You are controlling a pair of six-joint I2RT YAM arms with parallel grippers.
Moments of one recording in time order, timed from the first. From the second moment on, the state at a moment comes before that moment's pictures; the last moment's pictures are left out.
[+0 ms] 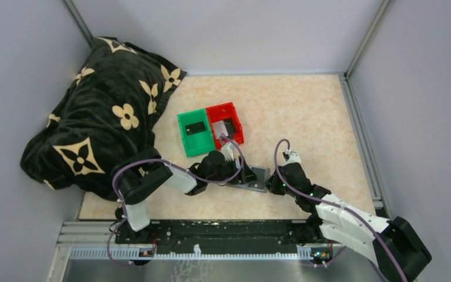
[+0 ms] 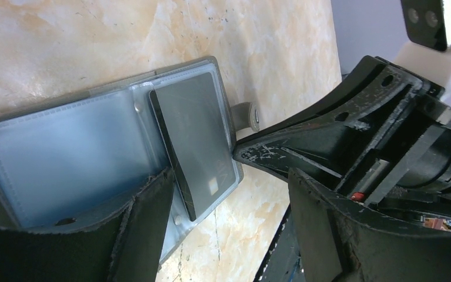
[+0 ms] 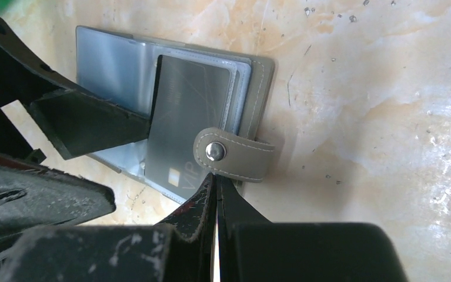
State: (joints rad) left arm -0.97 1.84 0.62 0.85 0.23 -0.95; right arm 0.65 0.80 0.17 -0.05 0.06 0.76
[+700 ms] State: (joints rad) left arm -0.95 1.83 0.54 0.91 0.24 -0.99; right arm 0.64 0.90 0.12 0.16 0.02 0.81
